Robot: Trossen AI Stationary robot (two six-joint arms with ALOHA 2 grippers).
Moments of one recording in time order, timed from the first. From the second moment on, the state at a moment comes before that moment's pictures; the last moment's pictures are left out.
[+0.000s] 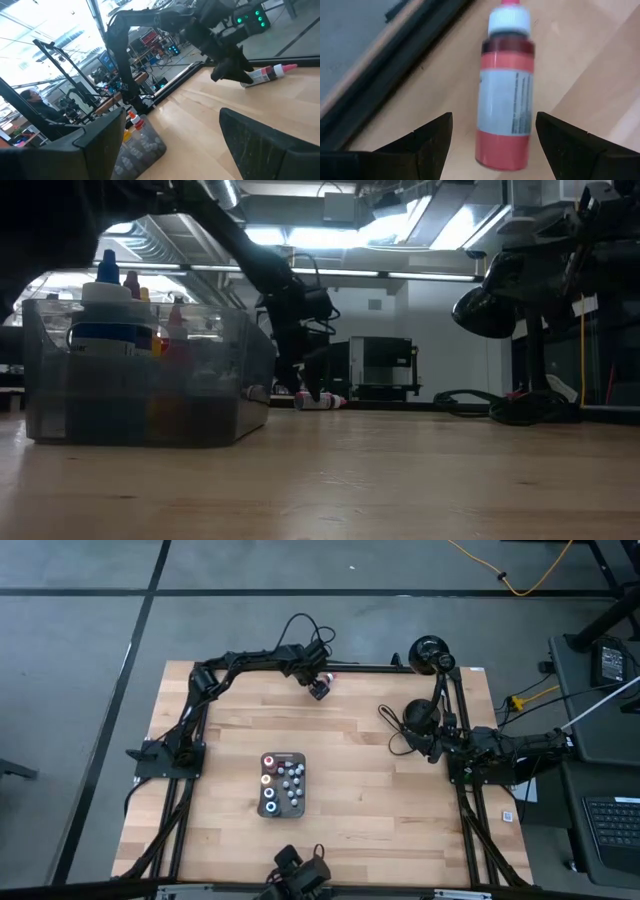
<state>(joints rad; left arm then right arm) 0.64 2.20 1.66 -0.60 -0.01 -0.09 0.14 0.01 0.01 0.08 0.45 0.62</state>
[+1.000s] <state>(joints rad) 0.55 2.07 1.66 -0.71 0.08 -0.15 0.14 0.06 0.14 0.07 0.37 0.48</state>
